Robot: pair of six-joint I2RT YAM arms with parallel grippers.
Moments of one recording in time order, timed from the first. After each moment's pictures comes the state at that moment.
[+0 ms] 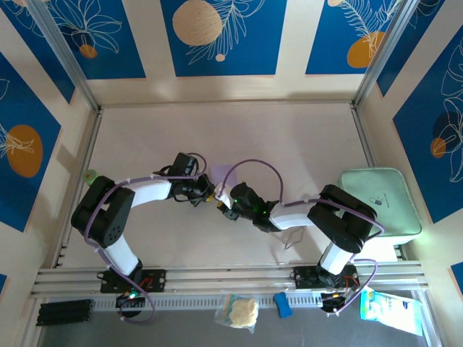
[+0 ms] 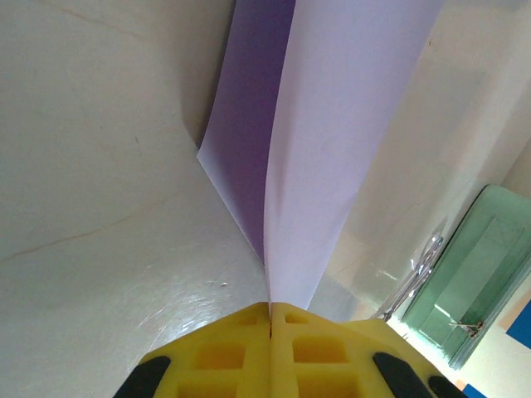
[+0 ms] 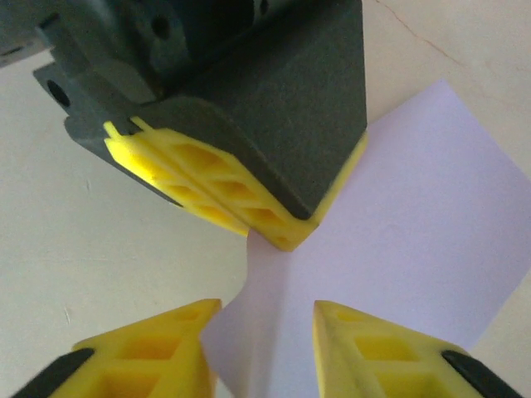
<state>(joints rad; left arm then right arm) -0.49 1.69 0.84 -0.12 0.56 -1.12 0.94 1.67 0.64 0.38 0.11 -0.18</state>
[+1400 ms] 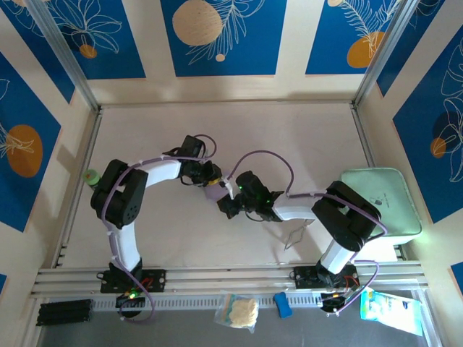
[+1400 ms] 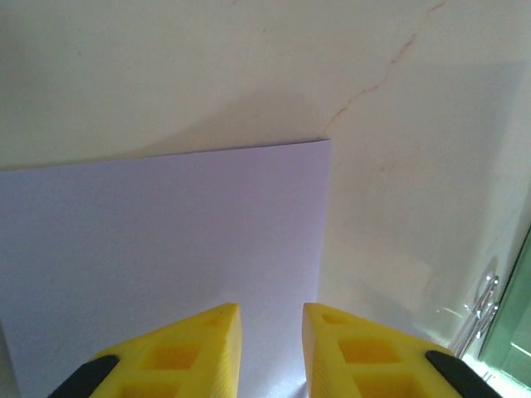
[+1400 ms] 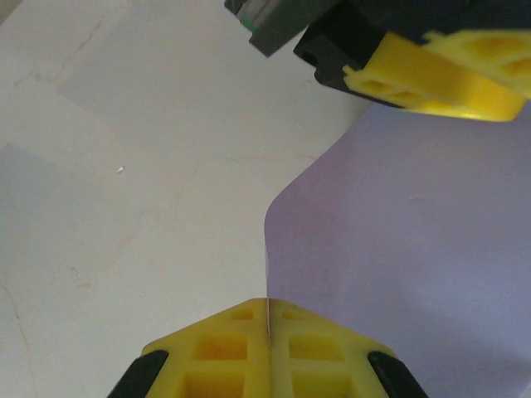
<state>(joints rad) -0.47 1.92 1.16 -0.30 0.48 -0.80 0.82 1.66 0.70 0.28 -0.31 0.29</state>
